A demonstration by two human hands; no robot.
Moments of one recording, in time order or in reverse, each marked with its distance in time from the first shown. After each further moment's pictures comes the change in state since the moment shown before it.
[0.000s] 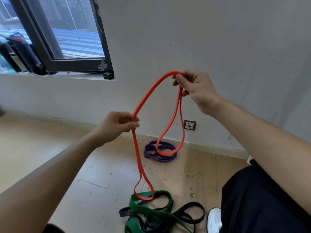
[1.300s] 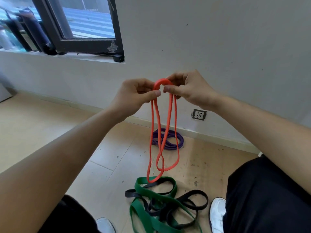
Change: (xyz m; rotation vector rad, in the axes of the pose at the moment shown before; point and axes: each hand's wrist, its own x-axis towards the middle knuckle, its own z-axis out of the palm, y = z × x) left_hand 0.006 0.039 0.012 -0.086 0.186 0.174; right_hand -0.015 0.006 0.045 -0.226 -0.373 -0.042
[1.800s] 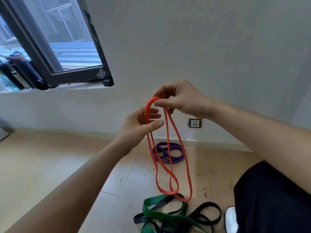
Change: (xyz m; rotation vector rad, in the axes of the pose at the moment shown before) left_hand -0.006 0.000 0.031 -0.116 -0.108 -0.140; right_hand -0.005 -0.013 -0.019 0.094 0.004 -0.048
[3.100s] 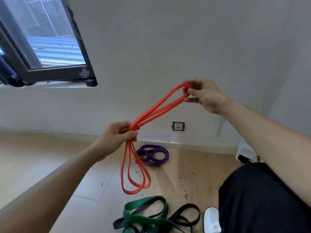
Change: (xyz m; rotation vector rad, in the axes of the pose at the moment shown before) left_hand 0.007 -0.033 -0.009 0.092 -0.146 -0.067; right_hand -0.027 0.089 -0.102 0.391 0.384 0.291
